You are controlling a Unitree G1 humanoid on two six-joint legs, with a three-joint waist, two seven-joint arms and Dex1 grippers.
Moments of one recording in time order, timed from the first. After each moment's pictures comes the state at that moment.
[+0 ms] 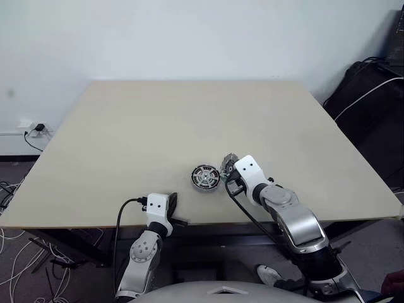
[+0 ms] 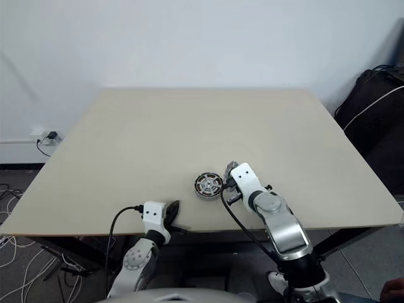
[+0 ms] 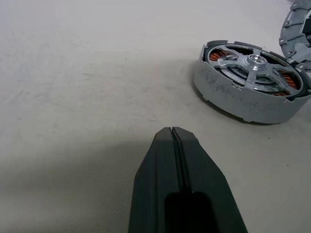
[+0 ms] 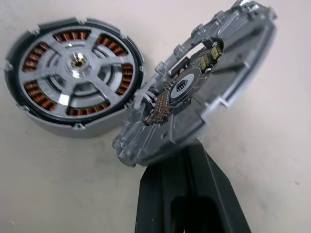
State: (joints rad) left arm 0.25 -0.02 -0.18 0.12 -0.05 -0.09 -0.20; right arm -0.14 -0.32 0.24 -0.34 -0.04 0.97 0.33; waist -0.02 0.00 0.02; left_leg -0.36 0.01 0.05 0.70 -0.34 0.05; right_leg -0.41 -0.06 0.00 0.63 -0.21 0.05
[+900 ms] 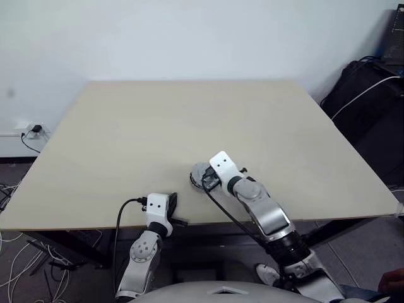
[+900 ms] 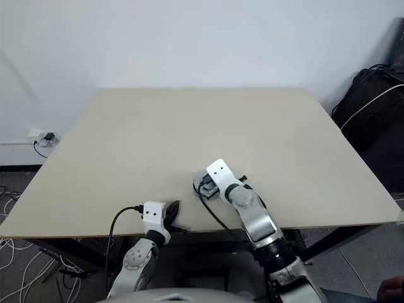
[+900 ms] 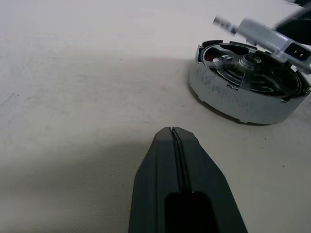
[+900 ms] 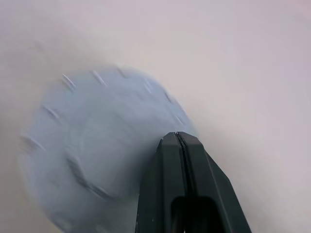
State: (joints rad) left arm 0.25 -0.02 -0.18 0.12 -0.05 -0.09 -0.20; right arm -0.27 -0.17 0.39 -0.05 -0.13 0.67 0.28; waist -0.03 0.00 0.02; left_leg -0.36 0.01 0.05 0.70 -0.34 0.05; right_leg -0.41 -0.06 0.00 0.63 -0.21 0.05
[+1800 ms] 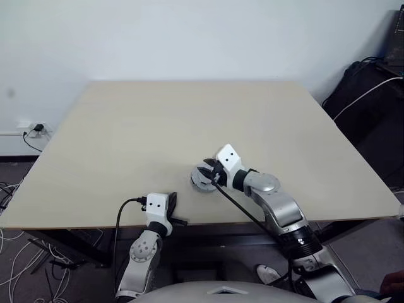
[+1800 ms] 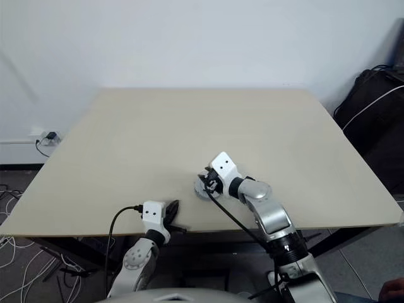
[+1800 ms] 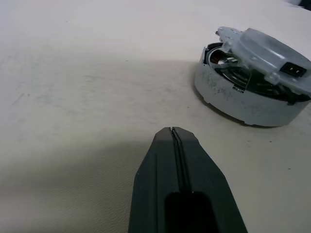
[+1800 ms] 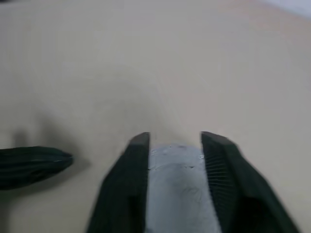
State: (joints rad) left arm 0.25 -0.02 -0.17 0.12 -0.05 -0.10 -0.20; right arm -0.26 -0.28 0.27 -0.05 0.10 0.42 0.64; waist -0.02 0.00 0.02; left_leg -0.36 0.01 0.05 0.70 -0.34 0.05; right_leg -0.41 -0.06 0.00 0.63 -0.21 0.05
